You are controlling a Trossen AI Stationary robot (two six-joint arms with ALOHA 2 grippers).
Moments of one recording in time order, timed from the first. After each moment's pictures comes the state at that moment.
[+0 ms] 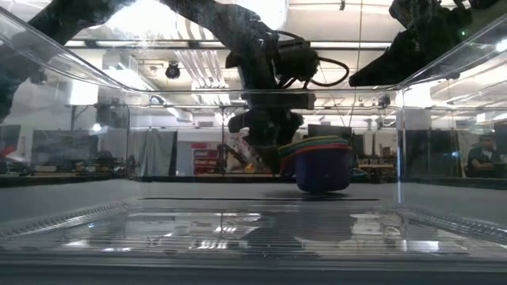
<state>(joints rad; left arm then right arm) 0.18 2.23 1.82 -0.83 0.02 0.69 0.34 1.04 0.39 0.29 0.65 0.01</state>
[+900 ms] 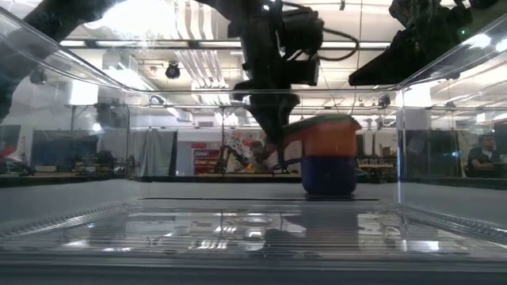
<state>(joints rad) 0.11 2.23 1.97 -1.03 -0.04 0.50 0.34 1.04 0.39 0.30 0.65 0.03</state>
